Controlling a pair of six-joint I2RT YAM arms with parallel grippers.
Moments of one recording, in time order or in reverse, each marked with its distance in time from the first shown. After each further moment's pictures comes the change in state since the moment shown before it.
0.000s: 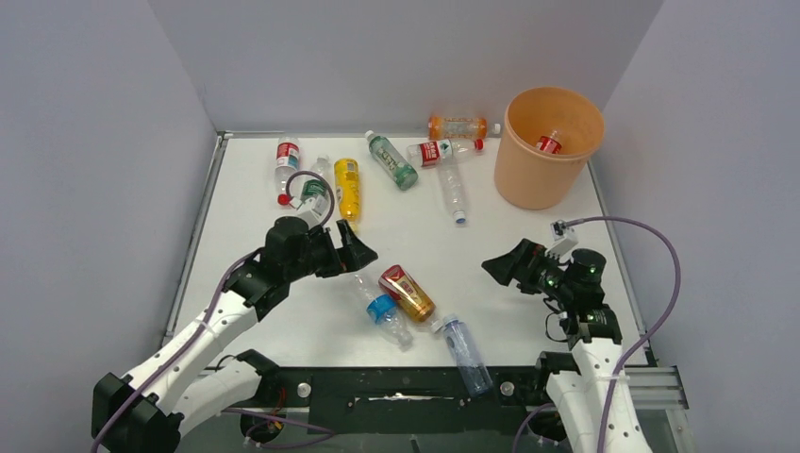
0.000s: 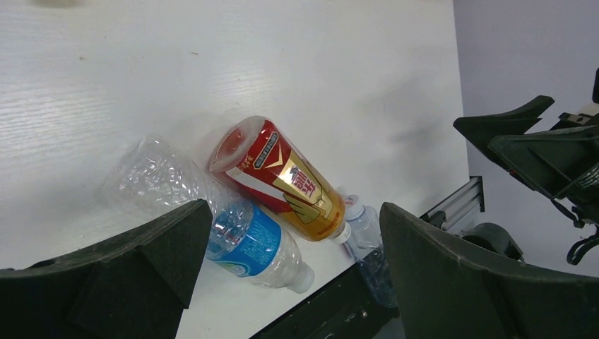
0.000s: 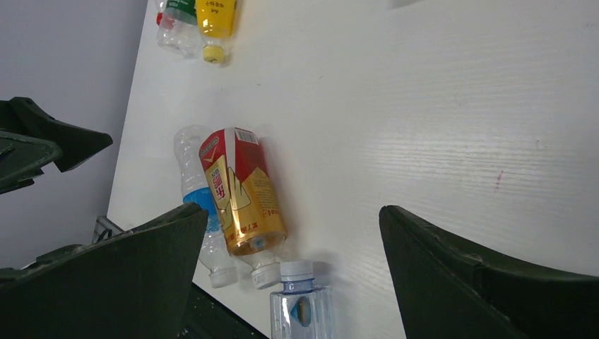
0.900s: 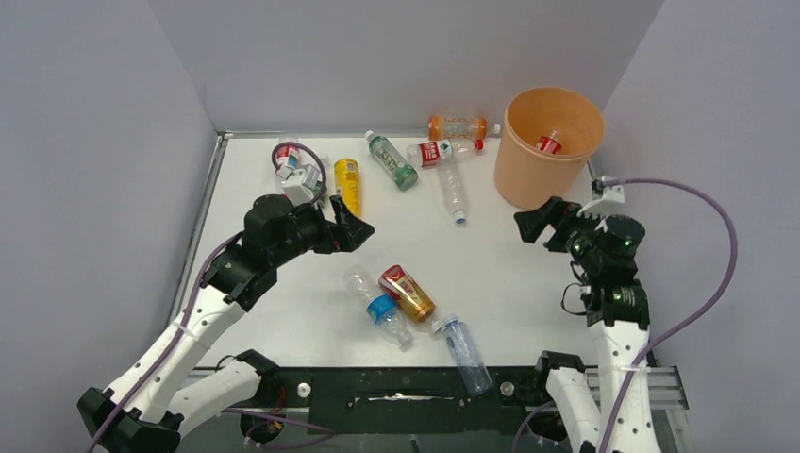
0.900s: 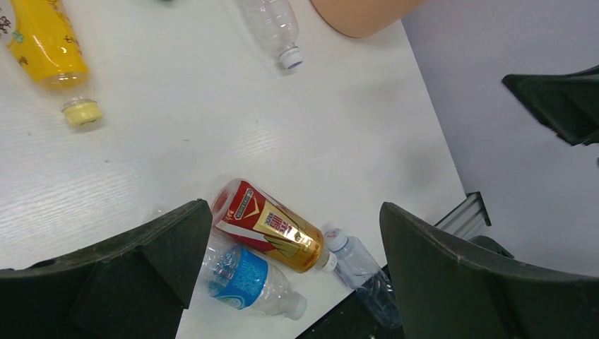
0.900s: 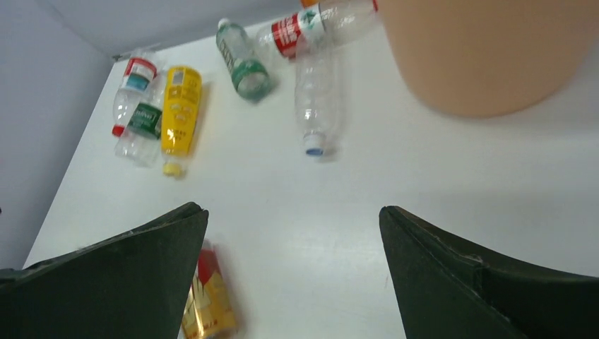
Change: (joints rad) left arm 0.005 0.024 0.247 -0.085 -0.040 0.154; right arm -0.066 0.223 0.454 -0.023 0.236 -0.184
